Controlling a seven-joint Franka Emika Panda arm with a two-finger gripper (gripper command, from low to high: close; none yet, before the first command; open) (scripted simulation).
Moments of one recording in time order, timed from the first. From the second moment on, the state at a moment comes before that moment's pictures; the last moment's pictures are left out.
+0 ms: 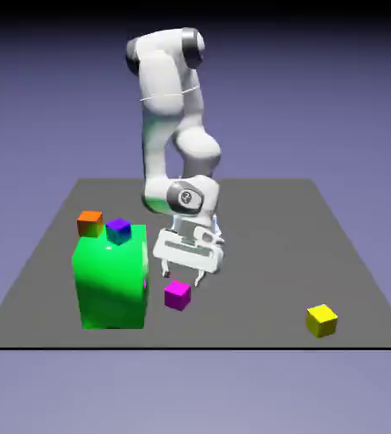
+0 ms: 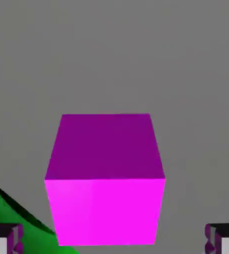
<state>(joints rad) 1.96 -0.34 -2.19 -2.74 -2.44 2.58 0.21</state>
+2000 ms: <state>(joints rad) 1.43 0.23 -1.30 -2.38 -0.76 1.92 0.42</state>
